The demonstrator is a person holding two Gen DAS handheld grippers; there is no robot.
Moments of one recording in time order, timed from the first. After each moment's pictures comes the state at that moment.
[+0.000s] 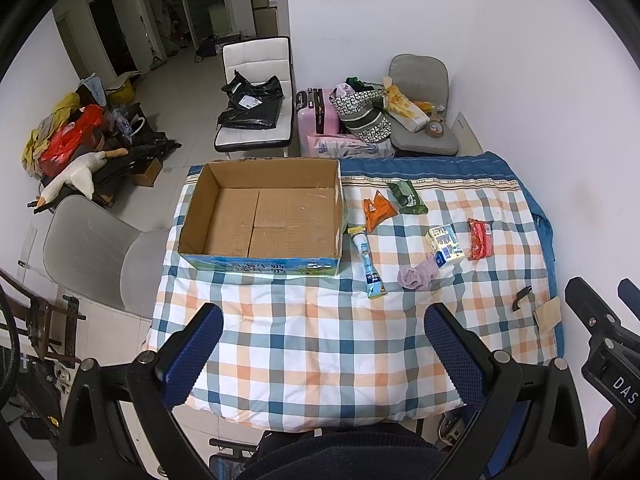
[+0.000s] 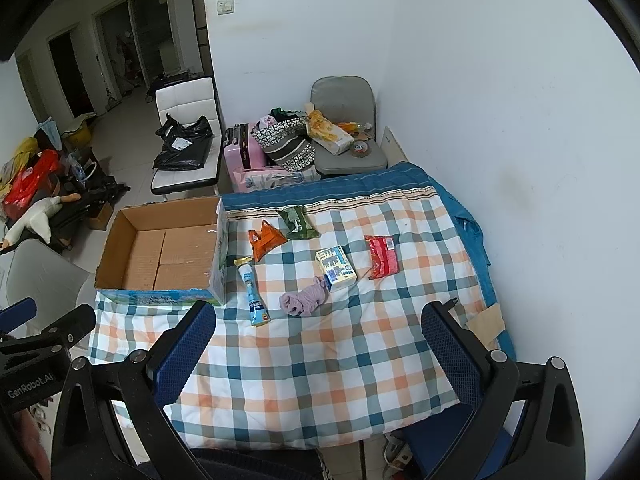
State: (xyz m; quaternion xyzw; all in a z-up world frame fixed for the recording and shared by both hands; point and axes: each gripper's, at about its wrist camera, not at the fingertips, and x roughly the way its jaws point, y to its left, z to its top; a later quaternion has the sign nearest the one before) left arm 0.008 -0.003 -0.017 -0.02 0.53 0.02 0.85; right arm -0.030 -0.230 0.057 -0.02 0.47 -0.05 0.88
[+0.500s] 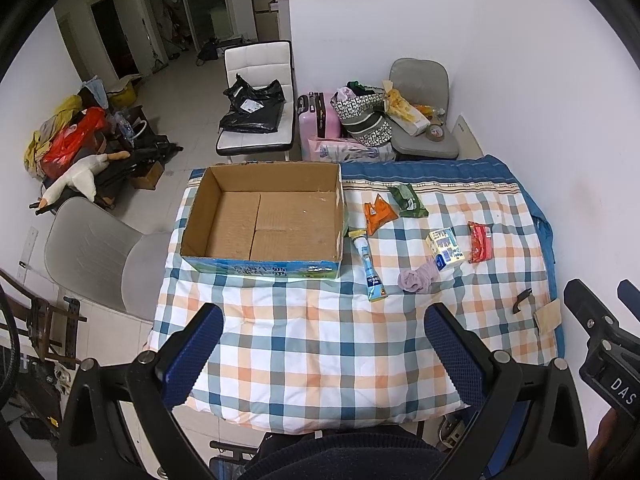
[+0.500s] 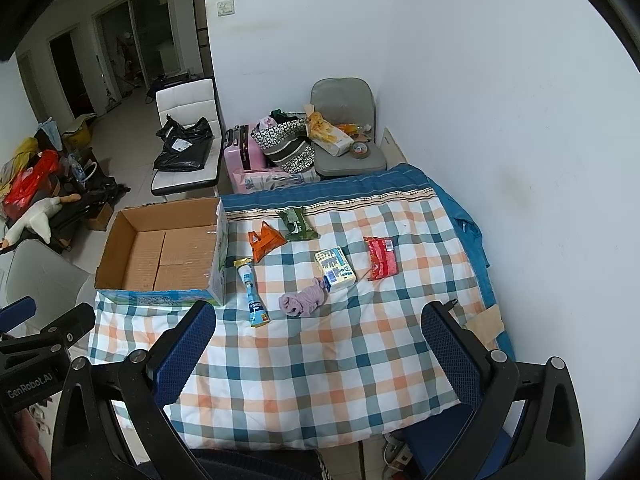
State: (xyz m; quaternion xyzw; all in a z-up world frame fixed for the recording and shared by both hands) left arm 0.012 -0.006 -0.016 -0.02 0.53 0.02 0.85; right arm -0.031 -0.231 0.057 -0.01 0.47 -0.05 0.88
